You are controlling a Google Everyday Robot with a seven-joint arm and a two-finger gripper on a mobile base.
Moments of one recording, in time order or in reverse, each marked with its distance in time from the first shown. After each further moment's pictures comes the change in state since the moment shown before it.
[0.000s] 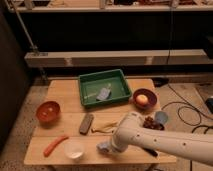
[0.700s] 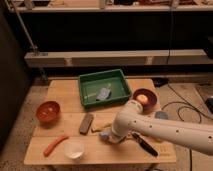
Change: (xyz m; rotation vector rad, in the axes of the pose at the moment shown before) arm 0.026 0.052 0.005 -0.020 0.003 0.045
